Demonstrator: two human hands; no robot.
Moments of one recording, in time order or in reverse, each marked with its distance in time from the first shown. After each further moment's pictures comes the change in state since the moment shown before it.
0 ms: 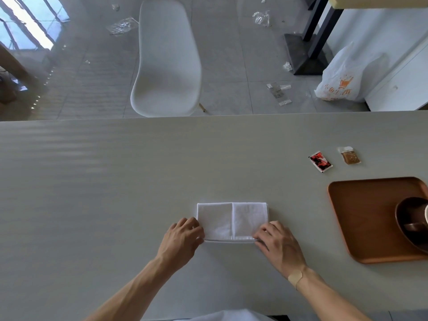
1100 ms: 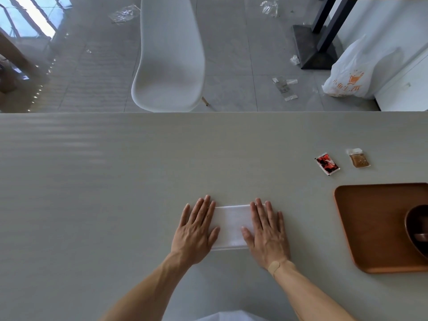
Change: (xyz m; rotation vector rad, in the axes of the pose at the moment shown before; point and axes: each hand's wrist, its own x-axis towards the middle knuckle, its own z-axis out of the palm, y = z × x) left_hand 0.034 0.008 0.050 0.172 -0.031 -0.113; right_hand 0.033 -0.008 0.040 -0.185 -0.109 0.258
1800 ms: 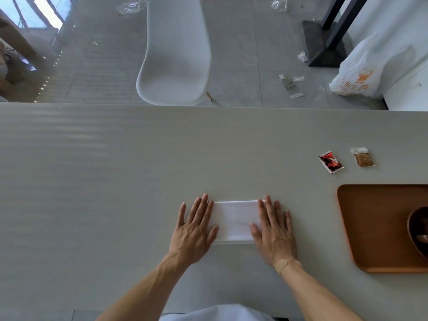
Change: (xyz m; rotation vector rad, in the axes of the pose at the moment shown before) left_hand -0.016 0.006 0.003 -0.016 -0.020 -0.060; right_hand -0.005 0.017 -0.002 0.051 0.003 0.012
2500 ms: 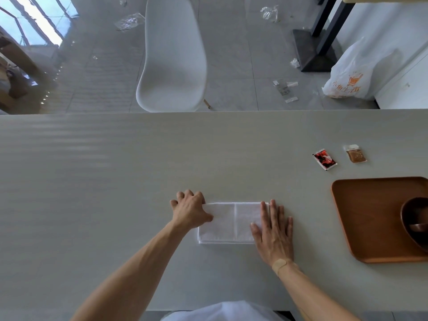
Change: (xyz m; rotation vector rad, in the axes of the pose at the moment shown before) left_hand 0.058 -0.006 -0.066 -0.151 -0.248 -0.367; right_hand -0.016 -0.014 -0.004 0.082 -0.098 0.166
